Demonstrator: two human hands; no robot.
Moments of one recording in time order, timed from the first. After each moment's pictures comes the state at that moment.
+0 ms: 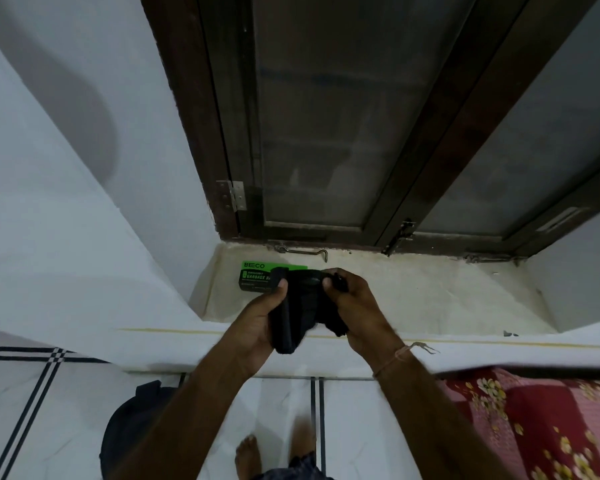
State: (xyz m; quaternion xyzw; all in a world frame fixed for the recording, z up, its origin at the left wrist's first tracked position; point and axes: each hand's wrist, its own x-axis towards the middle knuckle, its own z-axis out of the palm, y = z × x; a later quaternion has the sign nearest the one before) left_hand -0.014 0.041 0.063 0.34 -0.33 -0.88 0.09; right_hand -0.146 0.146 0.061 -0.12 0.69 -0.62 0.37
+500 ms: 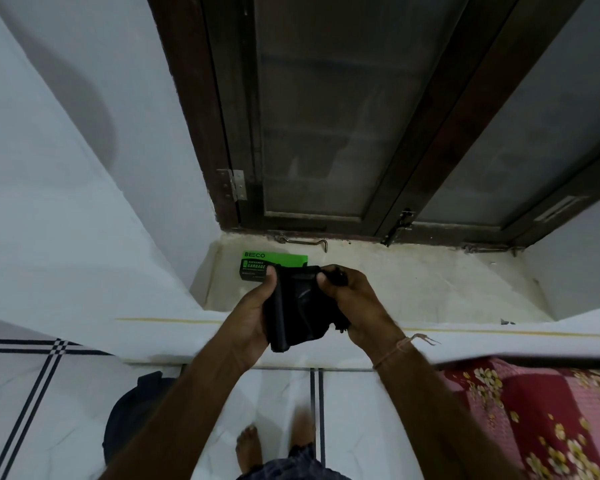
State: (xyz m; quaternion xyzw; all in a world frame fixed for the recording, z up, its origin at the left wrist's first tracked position) left_hand -0.002 0.043 0.061 0.33 -0.33 -0.88 0.07; right_hand -0.141 0.152 0.057 -0.12 0.68 -0.61 0.40
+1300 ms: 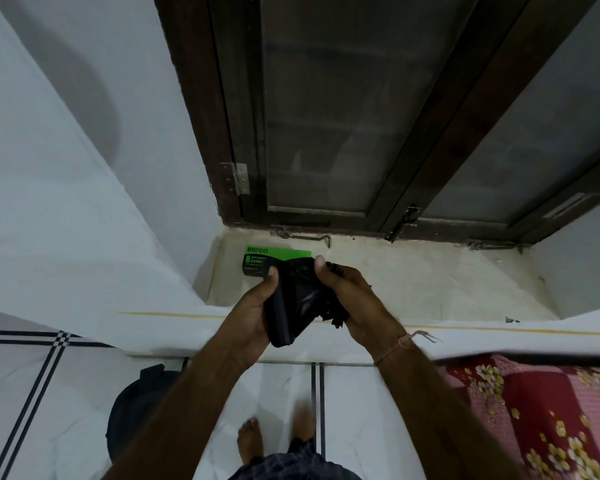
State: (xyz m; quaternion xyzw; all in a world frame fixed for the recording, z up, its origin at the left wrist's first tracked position) left_hand -0.001 0.042 0.056 0.34 -0.33 -0.88 0.08; right_hand -0.136 0.146 0.063 -0.12 0.66 -0.59 0.45
